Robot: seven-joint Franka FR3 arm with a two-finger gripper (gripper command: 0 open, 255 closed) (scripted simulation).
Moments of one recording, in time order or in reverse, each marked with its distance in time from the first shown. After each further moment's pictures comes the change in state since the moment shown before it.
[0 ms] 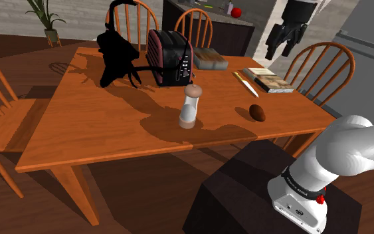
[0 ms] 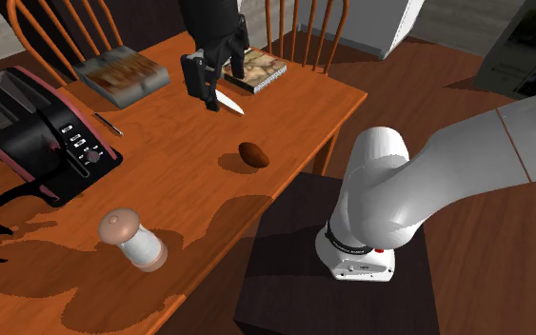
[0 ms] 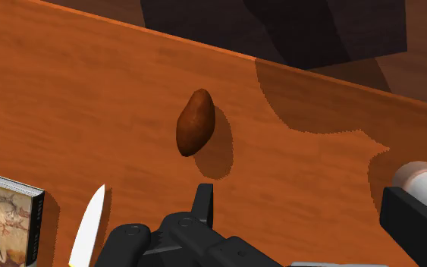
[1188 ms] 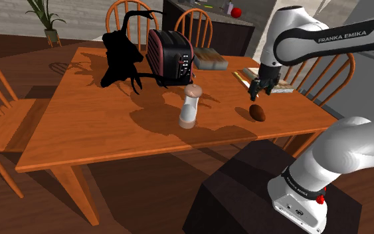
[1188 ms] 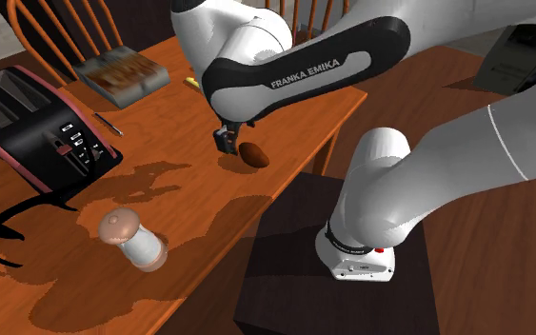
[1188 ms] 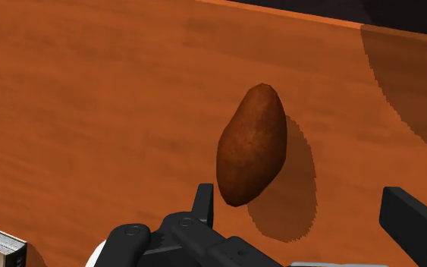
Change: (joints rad) arm -0.093 0.109 -0.073 -0.431 -0.189 0.488 0.013
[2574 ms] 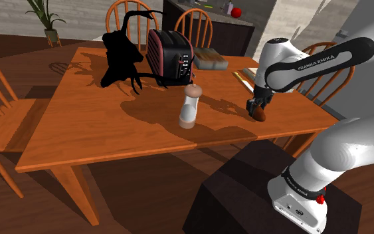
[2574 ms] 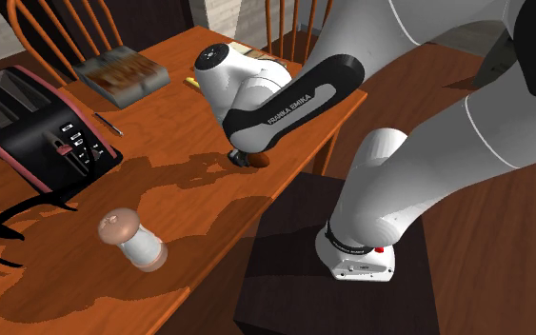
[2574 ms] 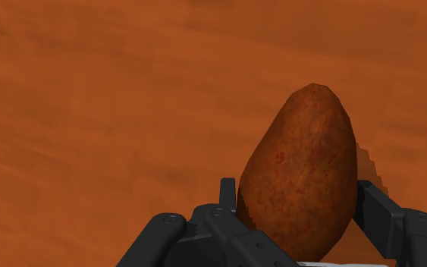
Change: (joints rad) arm -0.073 0.173 -0.048 -0.136 -0.124 0.302 0.039
